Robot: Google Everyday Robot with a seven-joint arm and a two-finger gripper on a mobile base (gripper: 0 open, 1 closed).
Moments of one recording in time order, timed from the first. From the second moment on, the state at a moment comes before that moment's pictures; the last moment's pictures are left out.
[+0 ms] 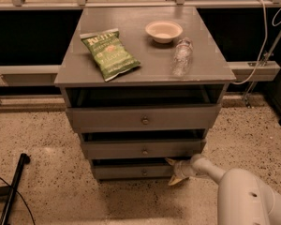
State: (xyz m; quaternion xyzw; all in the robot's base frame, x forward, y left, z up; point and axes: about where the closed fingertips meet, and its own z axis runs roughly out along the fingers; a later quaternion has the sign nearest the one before) arm 0.655 -0.166 0.164 -0.74 0.60 0.04 0.32
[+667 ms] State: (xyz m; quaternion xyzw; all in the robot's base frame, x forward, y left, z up) arm 0.643 -0.161 0.164 -0.74 0.60 0.05 0.30
